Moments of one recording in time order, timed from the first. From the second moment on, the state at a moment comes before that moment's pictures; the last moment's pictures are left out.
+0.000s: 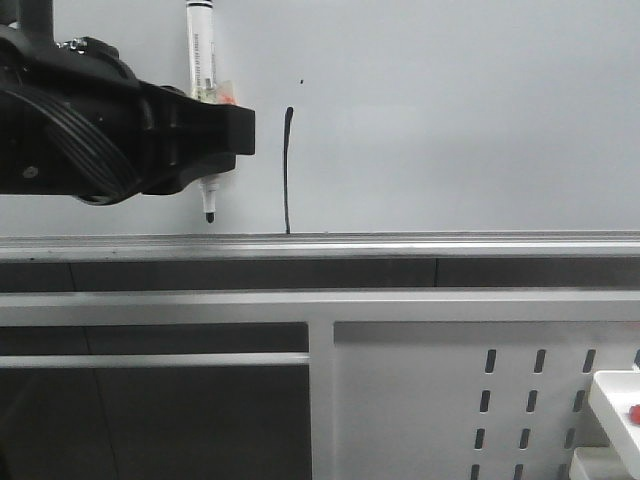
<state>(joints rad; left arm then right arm) -0.80 1.47 -0.55 -0.47 -0.57 0.11 0.86 0.26 -0.38 1.24 0.17 -1.18</state>
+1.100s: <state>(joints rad) -0.80 1.44 -0.55 -0.51 -0.56 0.10 0.86 0.26 -0.38 1.24 0.21 -1.18</state>
